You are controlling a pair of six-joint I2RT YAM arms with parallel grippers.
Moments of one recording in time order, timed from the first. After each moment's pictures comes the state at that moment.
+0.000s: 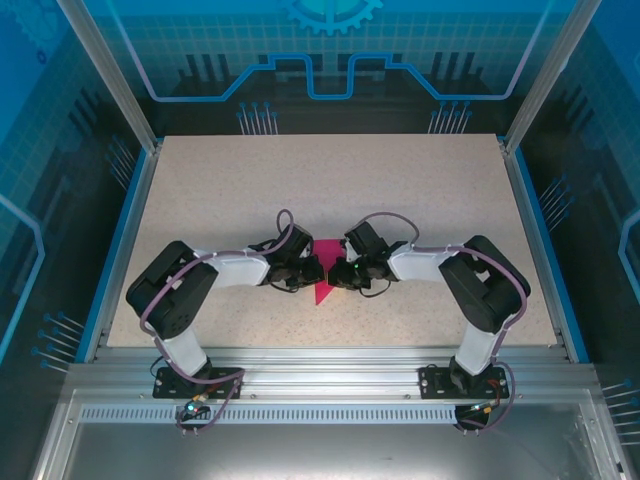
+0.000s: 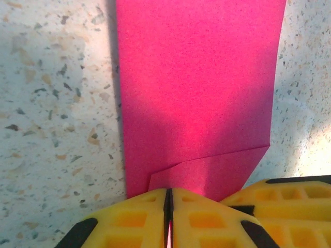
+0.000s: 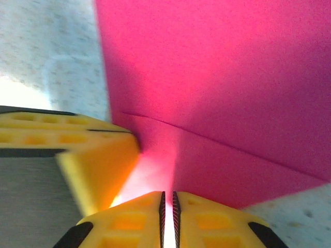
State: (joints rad) left arm -0.61 1.73 0.81 -0.09 0.26 -0.88; right arm 0.66 1.78 0.86 -0.14 -0.41 0.78
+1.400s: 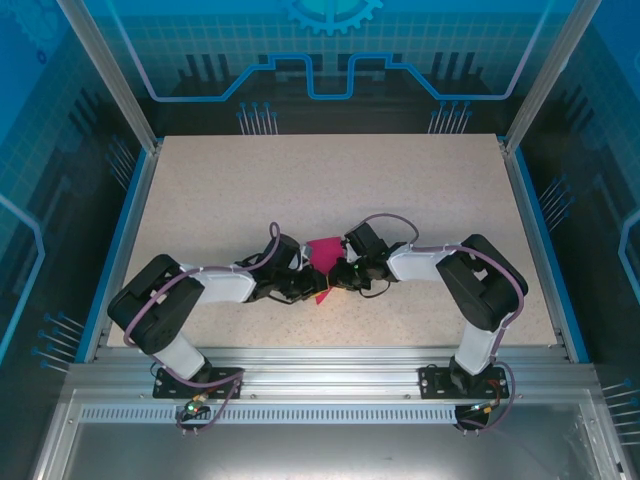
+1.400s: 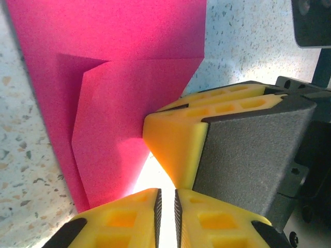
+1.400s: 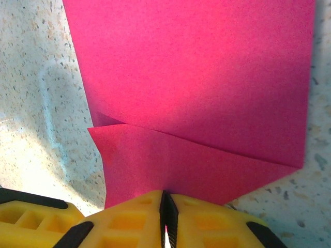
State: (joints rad) left arm -0.62 1.62 0.61 0.15 0.50 -1.01; right arm 0.66 1.79 0.86 -0.12 -0.40 0.80
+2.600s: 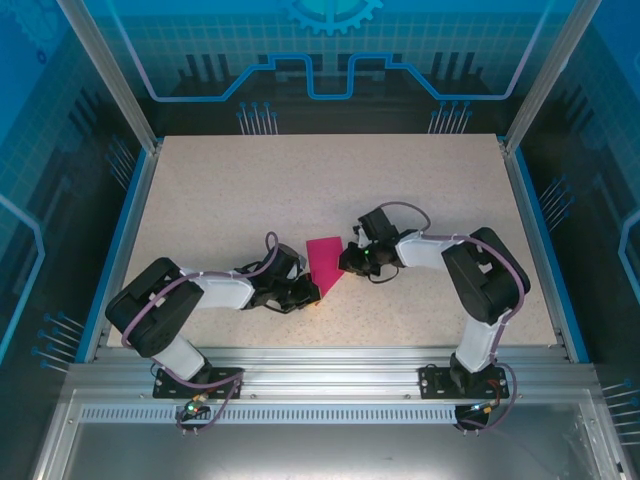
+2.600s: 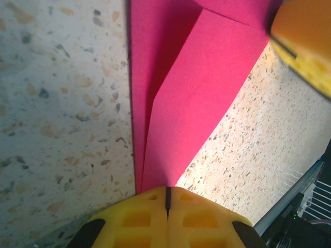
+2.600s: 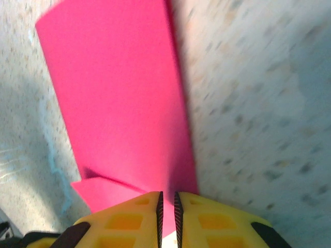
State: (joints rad) left arm -0.64 1.60 0.56 0.10 0.43 -1.04; right arm 0.52 1.82 0.93 -0.17 -0.41 0.73
